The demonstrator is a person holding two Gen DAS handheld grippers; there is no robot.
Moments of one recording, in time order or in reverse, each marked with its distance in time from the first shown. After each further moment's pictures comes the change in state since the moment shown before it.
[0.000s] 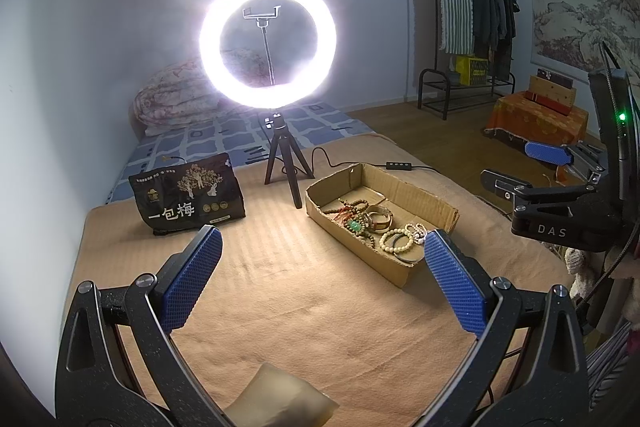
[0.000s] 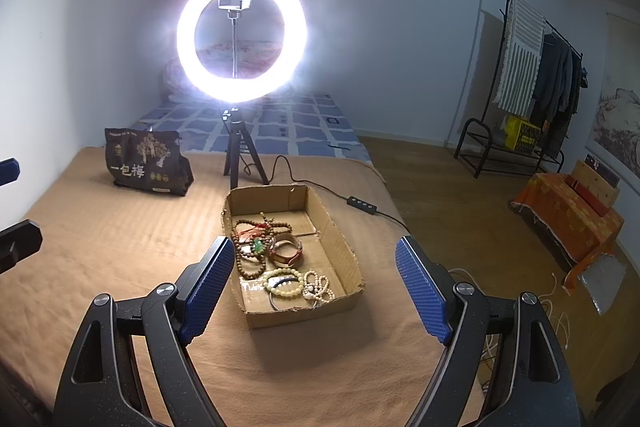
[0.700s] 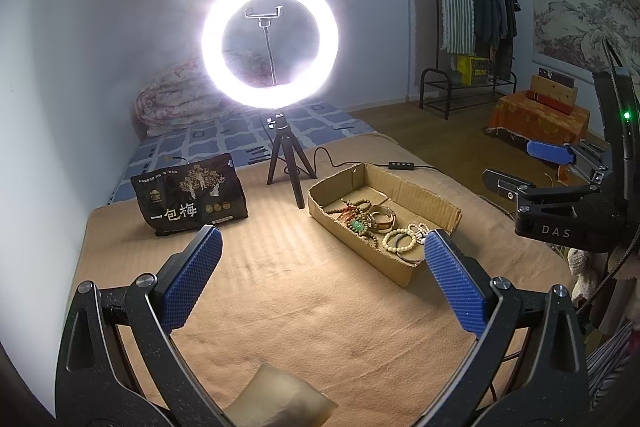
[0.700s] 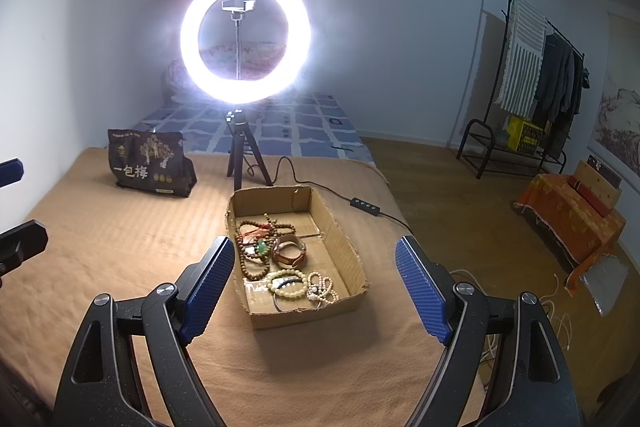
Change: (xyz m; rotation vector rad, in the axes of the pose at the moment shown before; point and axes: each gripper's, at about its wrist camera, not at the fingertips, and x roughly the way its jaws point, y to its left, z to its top) left arm 0.000 0.001 0.000 0.002 -0.003 0.003; right arm -0.001 0.003 0.000 -0.001 -0.002 0.006
